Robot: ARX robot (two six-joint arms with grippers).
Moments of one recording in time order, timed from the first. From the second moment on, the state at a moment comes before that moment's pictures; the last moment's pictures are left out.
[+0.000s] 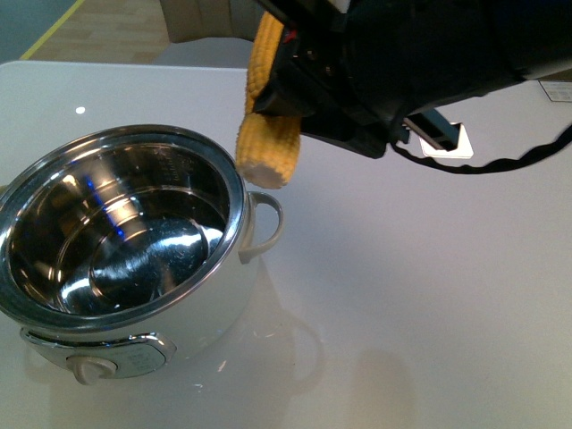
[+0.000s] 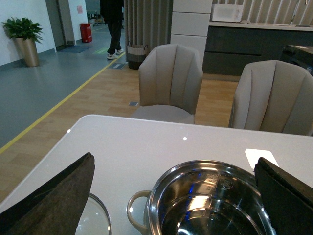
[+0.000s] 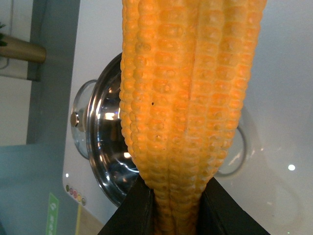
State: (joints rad) left arm 0.00 0.01 0.01 0.00 0.00 -0.01; right arm 0.58 1.73 0.96 0.12 -0.23 0.72
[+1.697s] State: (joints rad) left arm 0.00 0.01 0.01 0.00 0.00 -0.01; right arm 0.69 2.00 1.11 0.13 -0.31 0.86
